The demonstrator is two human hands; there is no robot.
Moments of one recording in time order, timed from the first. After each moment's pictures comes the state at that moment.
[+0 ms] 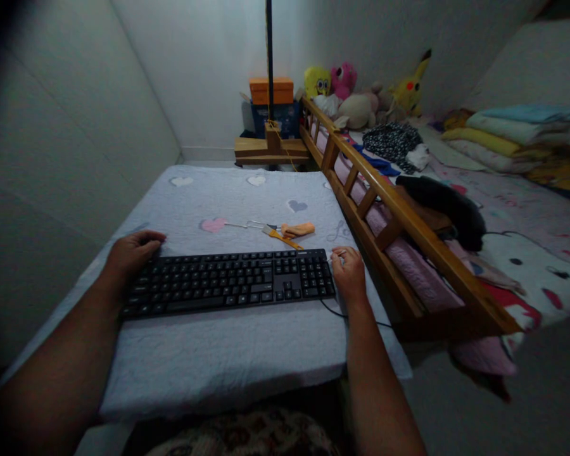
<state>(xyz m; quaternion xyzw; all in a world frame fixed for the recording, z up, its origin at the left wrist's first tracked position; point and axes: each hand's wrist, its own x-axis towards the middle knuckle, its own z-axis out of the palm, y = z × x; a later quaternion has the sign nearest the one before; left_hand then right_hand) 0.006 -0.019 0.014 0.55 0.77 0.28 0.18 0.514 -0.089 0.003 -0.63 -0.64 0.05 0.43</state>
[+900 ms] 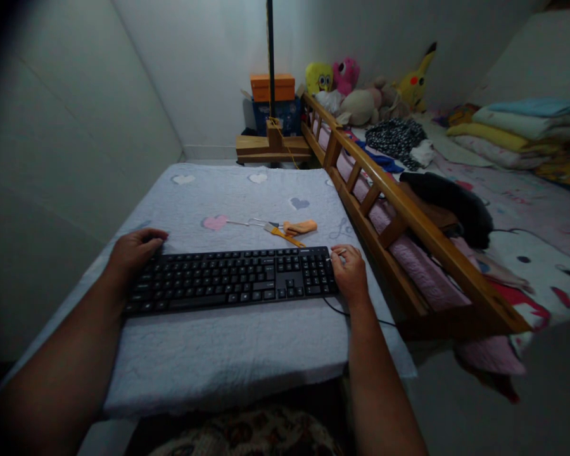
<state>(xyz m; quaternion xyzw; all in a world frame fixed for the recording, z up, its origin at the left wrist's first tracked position) 0.006 -0.020 0.016 0.56 0.76 0.28 0.19 0.508 -0.094 0.005 -0.62 -0.65 0.08 0.44</state>
